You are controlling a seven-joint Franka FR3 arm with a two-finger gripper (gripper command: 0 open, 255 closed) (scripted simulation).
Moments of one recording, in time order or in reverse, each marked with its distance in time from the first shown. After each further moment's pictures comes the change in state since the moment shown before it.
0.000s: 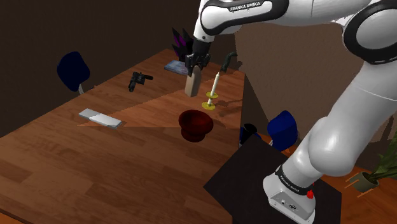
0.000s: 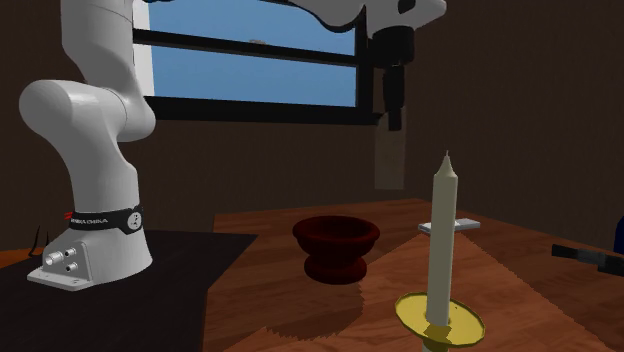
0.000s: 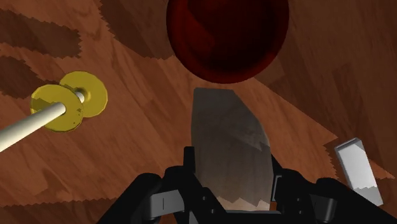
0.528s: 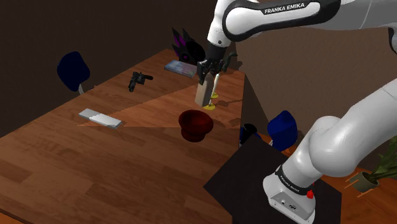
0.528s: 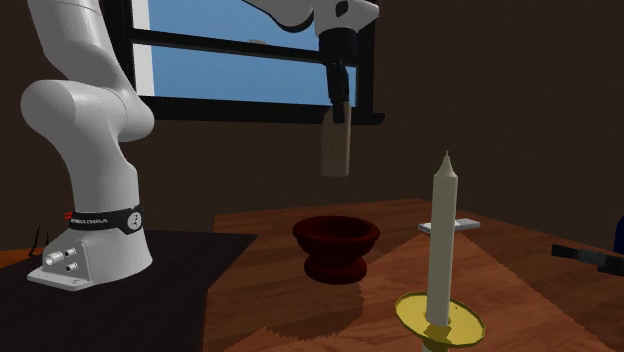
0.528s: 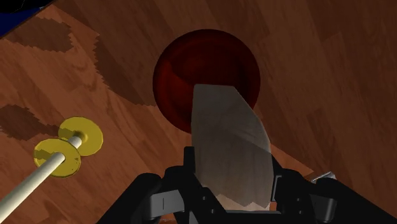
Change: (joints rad) arm 0.039 -0.305 0.043 -0.306 -0.009 0.002 0.086
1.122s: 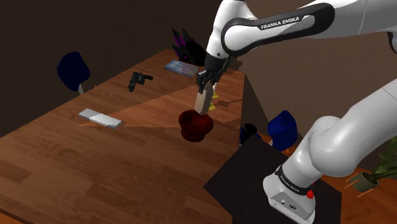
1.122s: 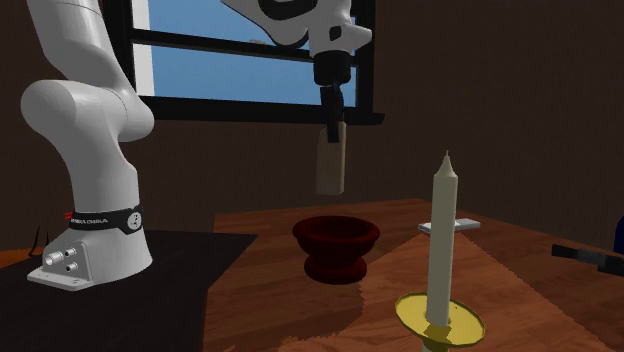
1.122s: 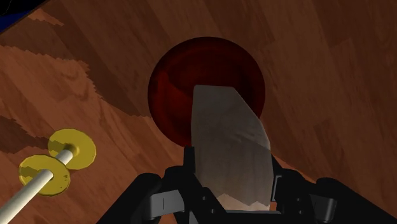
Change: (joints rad) arm 0.004 -0.003 0.006 -0.103 0.000 0.100 0.010
